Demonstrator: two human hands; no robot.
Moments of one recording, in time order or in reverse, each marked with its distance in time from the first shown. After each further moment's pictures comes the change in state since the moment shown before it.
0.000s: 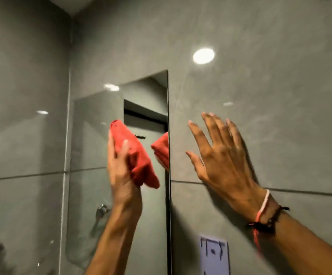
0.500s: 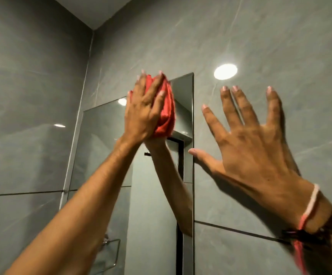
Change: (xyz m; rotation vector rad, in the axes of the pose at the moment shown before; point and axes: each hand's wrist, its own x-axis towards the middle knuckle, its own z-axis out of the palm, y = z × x) left_hand 0.225 -0.037 0.032 1.172 -0.261 0.617; right_hand 0.079 0.004 0.048 -0.358 0.060 -0.016
